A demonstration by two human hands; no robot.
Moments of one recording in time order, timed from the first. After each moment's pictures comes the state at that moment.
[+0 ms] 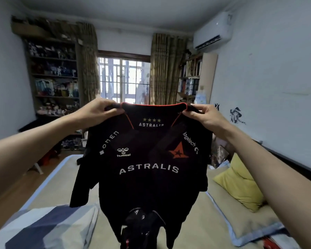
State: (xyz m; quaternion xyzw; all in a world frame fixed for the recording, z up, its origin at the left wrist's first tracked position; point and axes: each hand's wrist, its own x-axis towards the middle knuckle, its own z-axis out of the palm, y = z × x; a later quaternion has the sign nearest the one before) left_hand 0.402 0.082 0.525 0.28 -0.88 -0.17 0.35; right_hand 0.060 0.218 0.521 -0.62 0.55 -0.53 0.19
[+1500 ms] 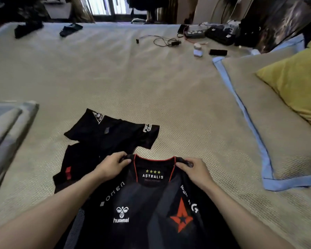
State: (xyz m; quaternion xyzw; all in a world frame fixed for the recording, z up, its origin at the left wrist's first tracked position) left_hand 0.092 -0.094 -0.244 0.56 -0.71 -0.42 -0.01; right_hand -0.200 0.022 -0.260 -0.43 0.74 -0.29 0.41
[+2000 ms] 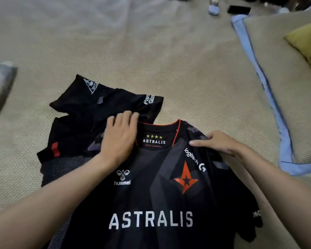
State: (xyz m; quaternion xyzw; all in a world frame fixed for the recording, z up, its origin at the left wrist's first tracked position) left_hand 0.056 -0.088 -0.289 0.50 -0.86 0.07 0.05; right_hand -0.264 -0.015 -0.279 -0.40 0.75 -0.08 0.52
